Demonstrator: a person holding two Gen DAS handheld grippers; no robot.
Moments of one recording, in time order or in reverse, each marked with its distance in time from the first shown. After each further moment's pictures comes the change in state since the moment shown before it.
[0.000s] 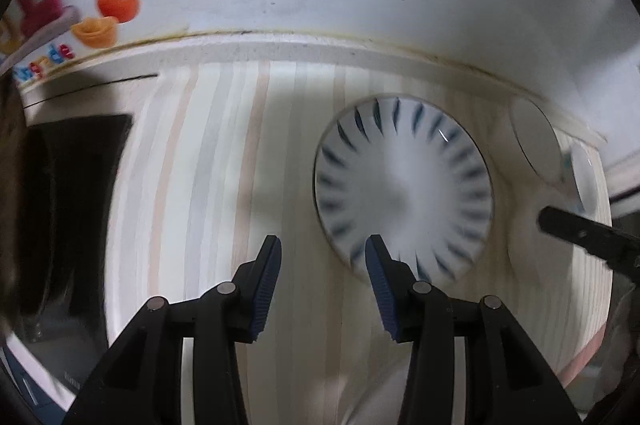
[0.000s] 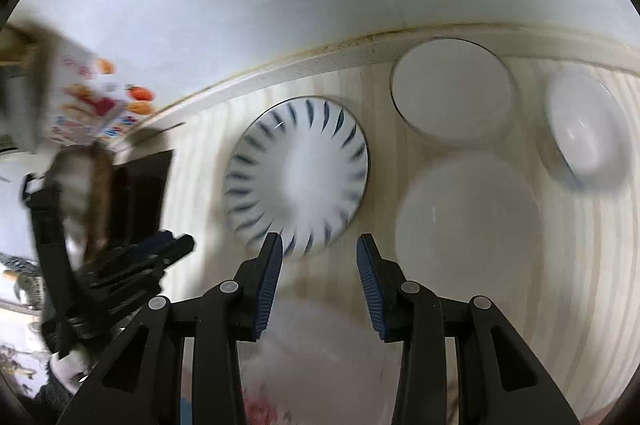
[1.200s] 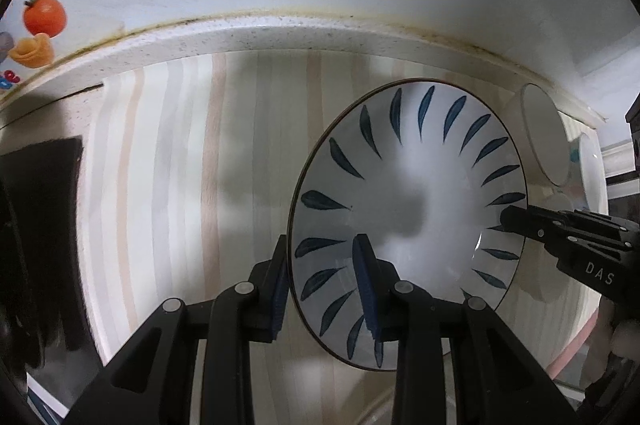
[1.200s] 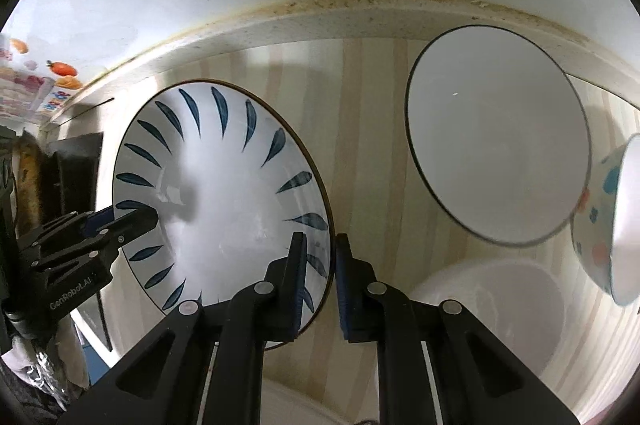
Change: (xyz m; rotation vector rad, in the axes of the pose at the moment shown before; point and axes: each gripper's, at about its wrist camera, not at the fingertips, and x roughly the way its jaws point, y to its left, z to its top) left arm 0.023 -0.014 0.011 0.070 0.132 -0.053; right arm 0.067 -0.026 0.048 -0.052 0.169 -0.133
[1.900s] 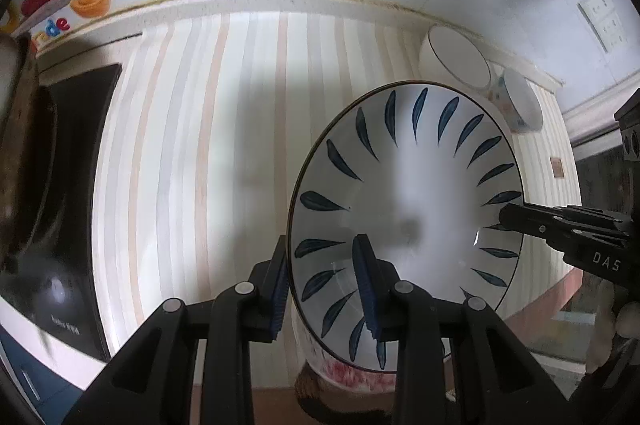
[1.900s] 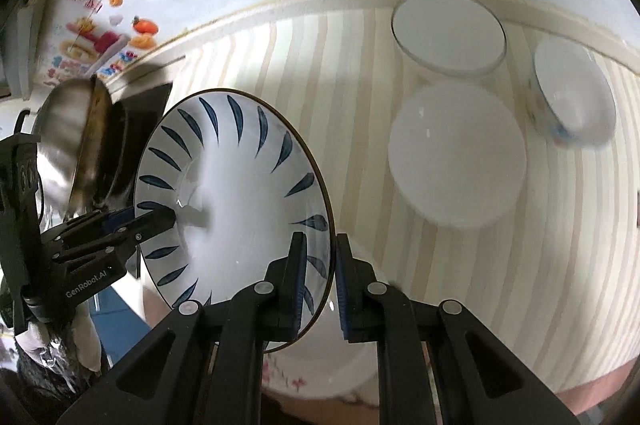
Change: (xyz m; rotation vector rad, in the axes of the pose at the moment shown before) left arm -0.080 -0.040 -0.124 0.000 -0.036 -0.030; right arm -0.088 0.013 -0.137 -0.037 -0.032 0.085
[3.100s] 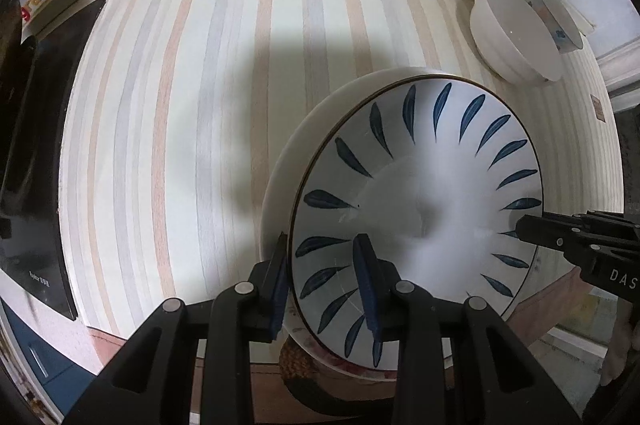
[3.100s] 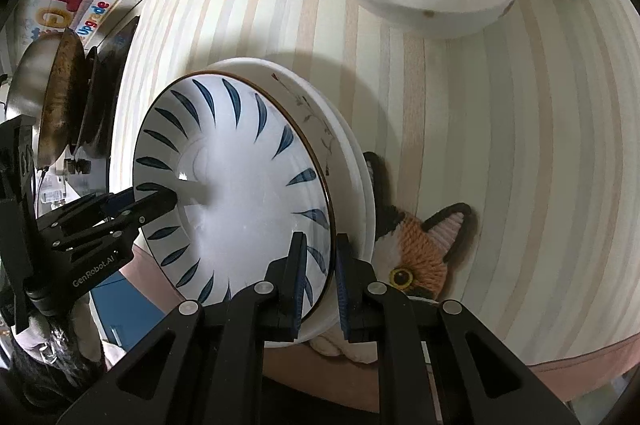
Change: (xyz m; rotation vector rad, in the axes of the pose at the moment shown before) left arm 0.078 -0.035 -0.044 0.001 0.148 0.107; right arm 0.074 -0.044 -0.087 0.060 0.165 0.027
